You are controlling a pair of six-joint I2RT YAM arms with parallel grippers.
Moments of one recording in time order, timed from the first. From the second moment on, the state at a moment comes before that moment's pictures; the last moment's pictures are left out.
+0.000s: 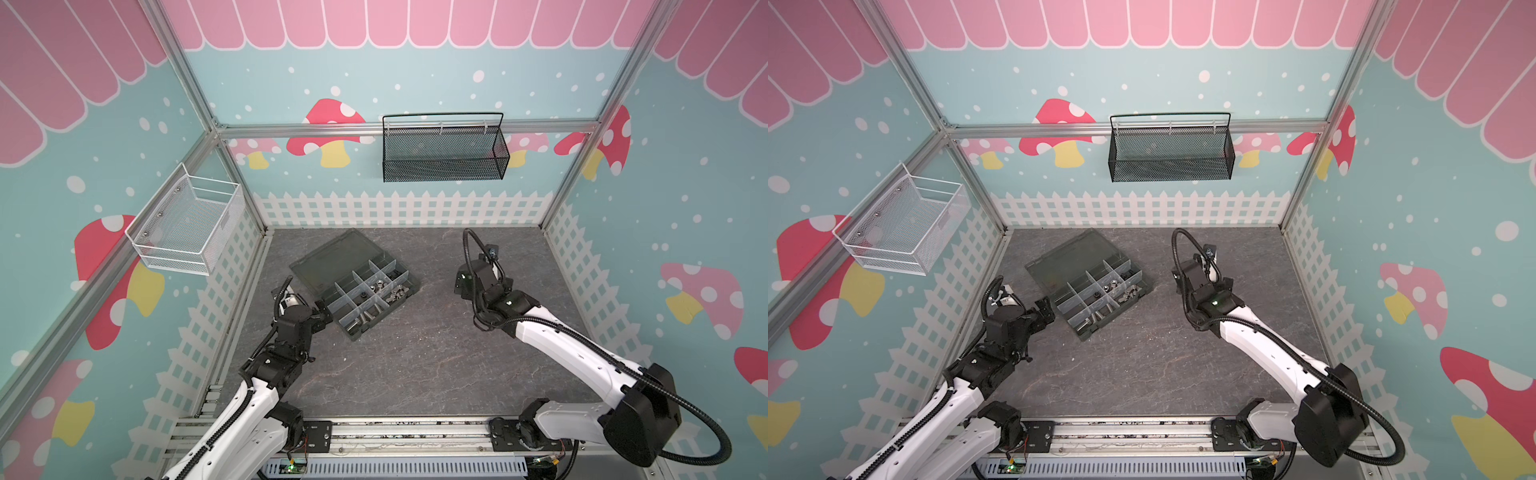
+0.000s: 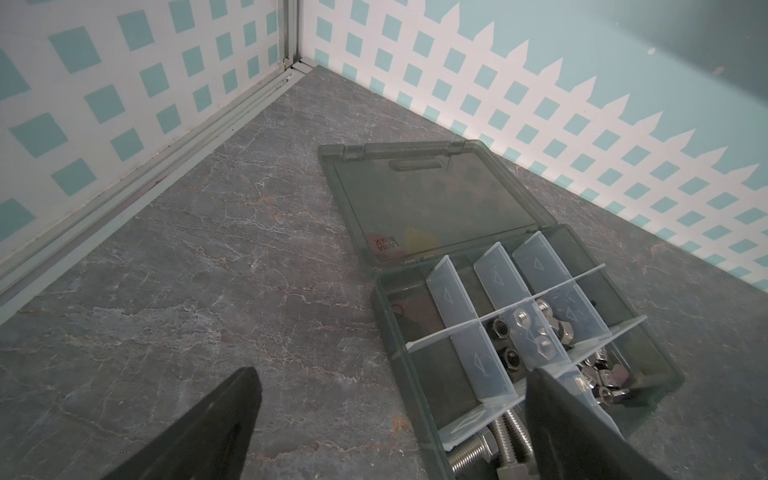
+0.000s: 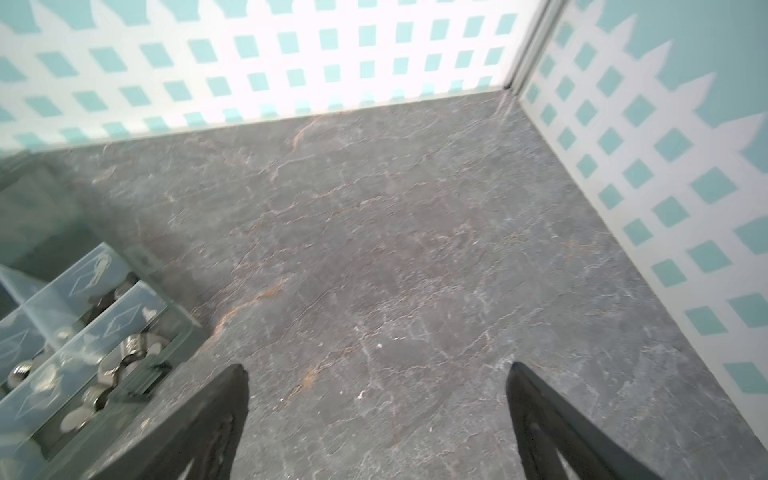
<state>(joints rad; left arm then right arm) -0.32 0.74 0.47 -0.24 -0.45 -0.57 0.60 1.25 0.99 -0.48 0.73 0.51</state>
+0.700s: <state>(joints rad) -0.15 0.95 0.30 0.34 -0.53 -0.30 0.36 0.82 0.24 0.30 0.83 0.13</state>
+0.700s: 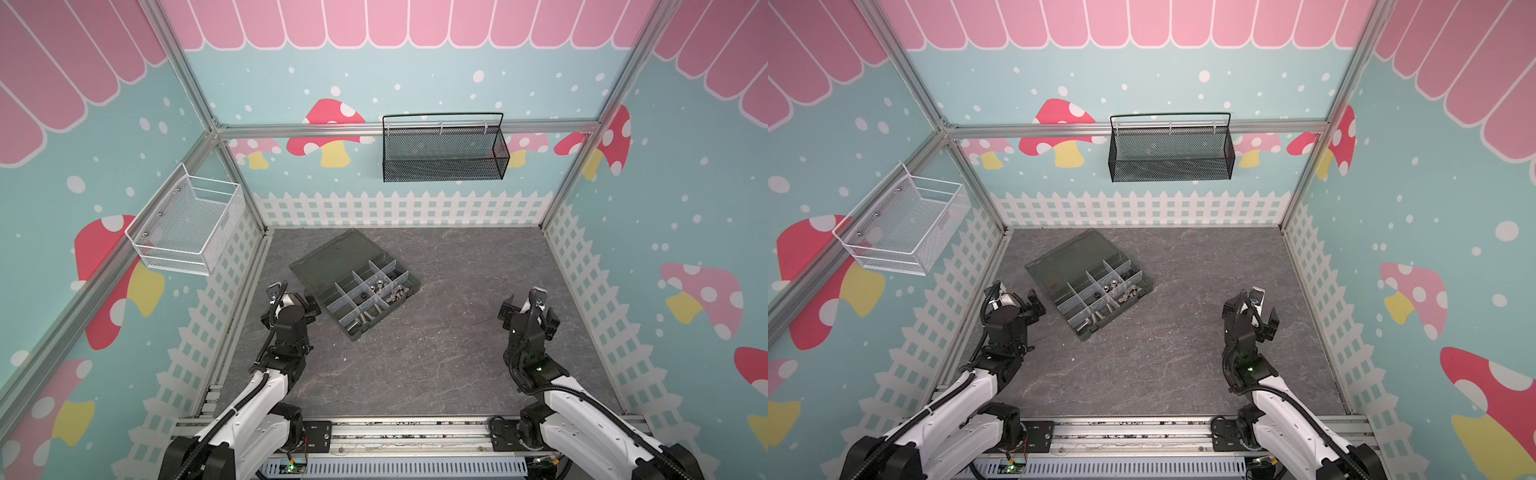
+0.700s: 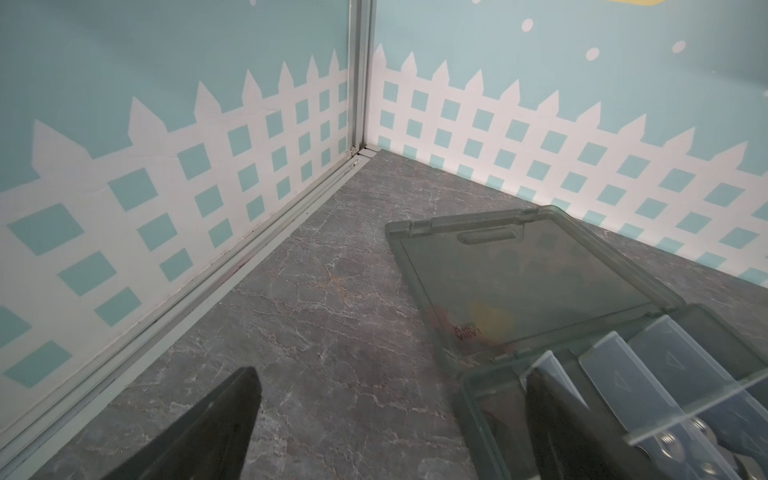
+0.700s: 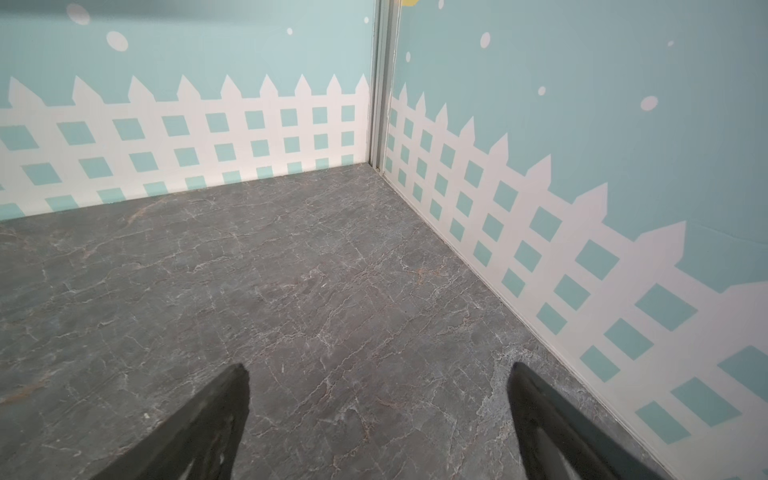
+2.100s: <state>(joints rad) 0.06 1.54 0.33 0.97 0.07 -0.14 -0.03 1.48 0.11 1.25 0.17 -0.06</state>
